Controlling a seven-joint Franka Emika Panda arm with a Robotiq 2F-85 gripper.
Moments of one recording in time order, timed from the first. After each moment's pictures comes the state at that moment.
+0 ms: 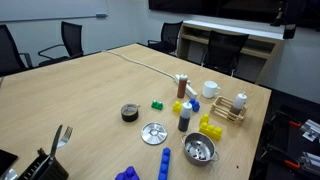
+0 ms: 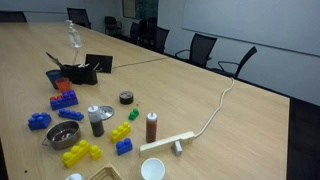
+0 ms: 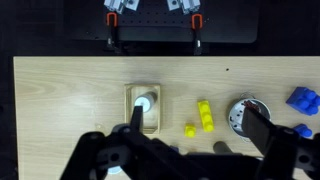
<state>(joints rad) 0.08 -0.46 0.16 -2.27 0.03 1.55 0.17</state>
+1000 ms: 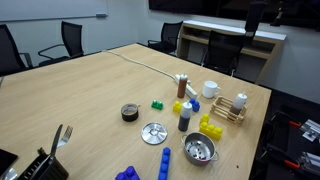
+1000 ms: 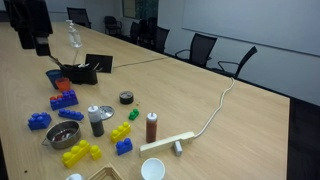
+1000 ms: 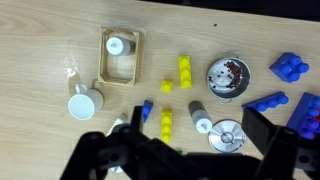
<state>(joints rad) 0.14 -0.26 0.21 -2.16 0.00 1.78 0.17</state>
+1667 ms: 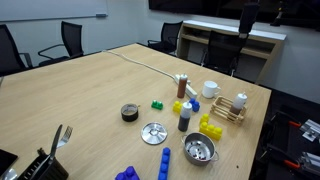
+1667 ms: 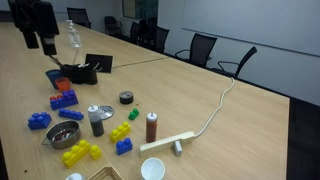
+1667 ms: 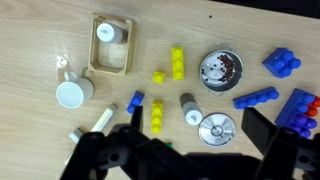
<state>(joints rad) 0.16 -0.23 0.21 -2.15 0.01 1.83 0.15</state>
